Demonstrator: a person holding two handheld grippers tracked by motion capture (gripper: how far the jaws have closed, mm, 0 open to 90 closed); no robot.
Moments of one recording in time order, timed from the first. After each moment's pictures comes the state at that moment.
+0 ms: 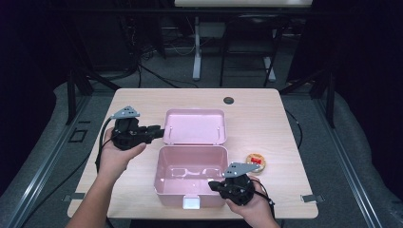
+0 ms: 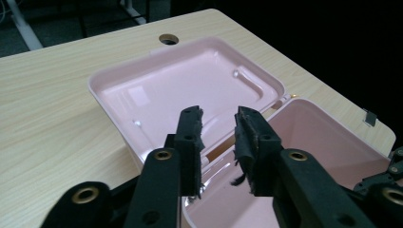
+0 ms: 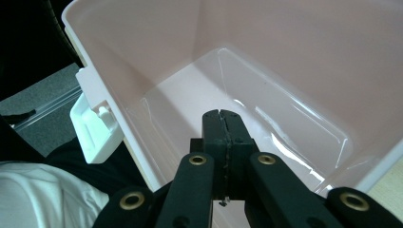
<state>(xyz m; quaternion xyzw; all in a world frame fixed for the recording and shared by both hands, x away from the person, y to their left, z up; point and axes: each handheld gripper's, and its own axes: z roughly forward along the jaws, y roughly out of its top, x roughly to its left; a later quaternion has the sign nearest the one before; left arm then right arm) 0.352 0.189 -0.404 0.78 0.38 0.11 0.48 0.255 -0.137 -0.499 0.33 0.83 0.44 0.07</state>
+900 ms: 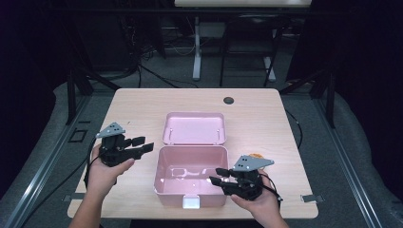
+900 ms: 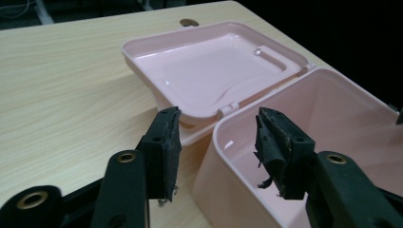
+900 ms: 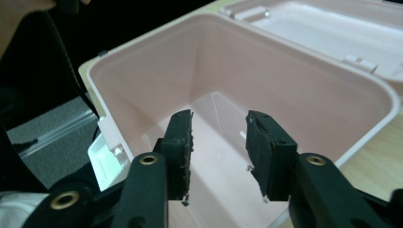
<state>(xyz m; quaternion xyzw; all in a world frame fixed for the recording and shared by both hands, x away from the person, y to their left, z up) 0.328 0.227 -0.440 0.77 0.41 0.12 0.47 0.258 -0.156 -0.472 0.32 0.80 0.50 0.09</state>
